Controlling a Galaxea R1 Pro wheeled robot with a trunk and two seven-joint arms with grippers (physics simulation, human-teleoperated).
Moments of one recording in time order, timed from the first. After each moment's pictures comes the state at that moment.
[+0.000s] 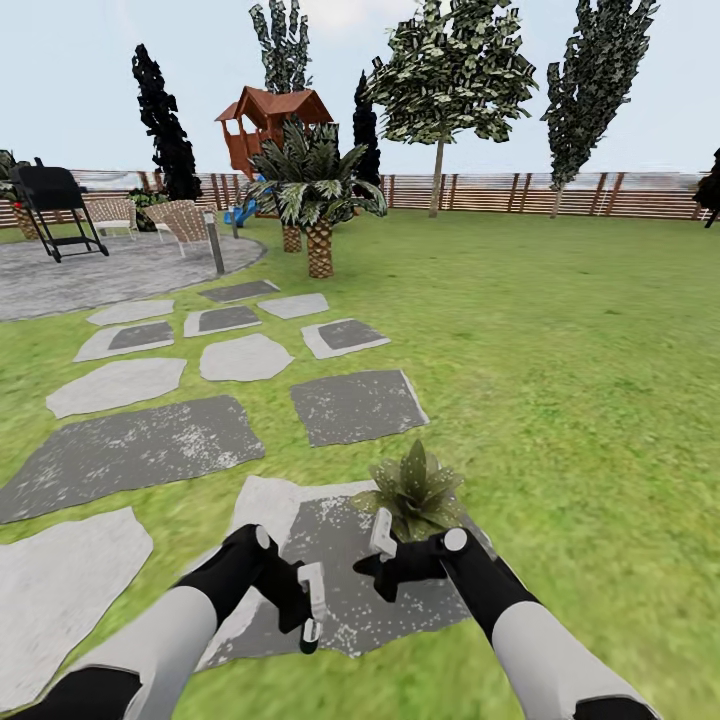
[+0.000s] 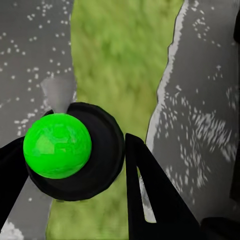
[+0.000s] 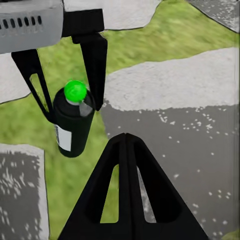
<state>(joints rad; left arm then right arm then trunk) -0.77 -0.08 -0.09 -0.44 -0.96 0.10 -1.12 -0.71 0.13 0.05 -0.54 0.64 -0.16 1.00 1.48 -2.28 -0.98</state>
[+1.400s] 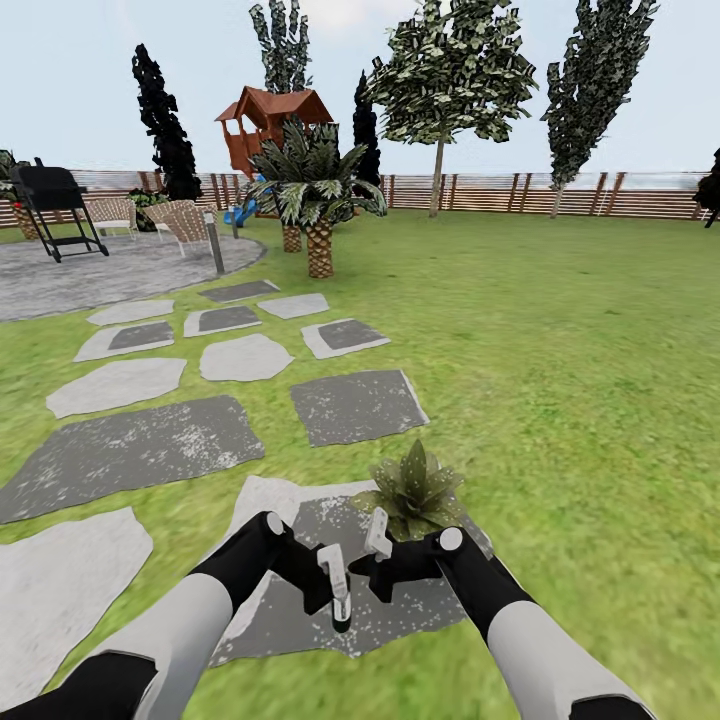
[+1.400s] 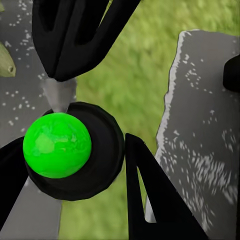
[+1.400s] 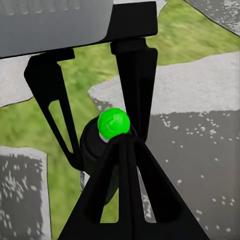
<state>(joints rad) -0.81 -0.12 -0.09 -0.44 -0.86 0.06 -1.12 -0.71 0.14 0.05 -0.54 0.64 -0.16 1.00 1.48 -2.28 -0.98</state>
